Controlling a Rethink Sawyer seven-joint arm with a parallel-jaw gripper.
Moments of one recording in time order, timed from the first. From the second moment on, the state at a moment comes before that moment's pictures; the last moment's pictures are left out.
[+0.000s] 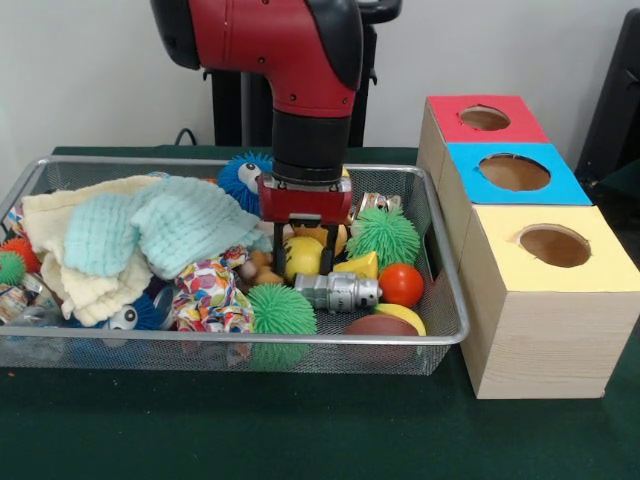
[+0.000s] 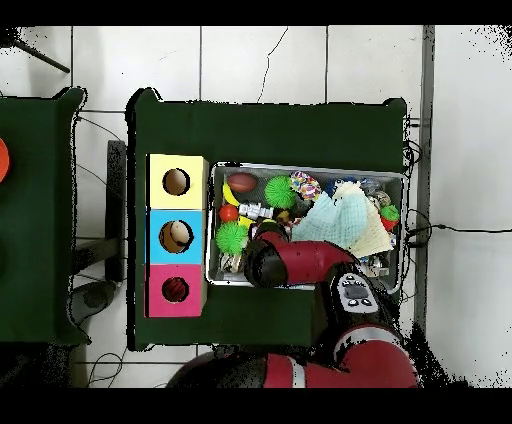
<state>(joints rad) -0.30 -0.44 0.00 1.72 -0.40 -0.01 1.75</state>
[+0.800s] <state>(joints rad) -0.22 -0.39 -0.12 1.70 -0.32 -0.08 1.75</state>
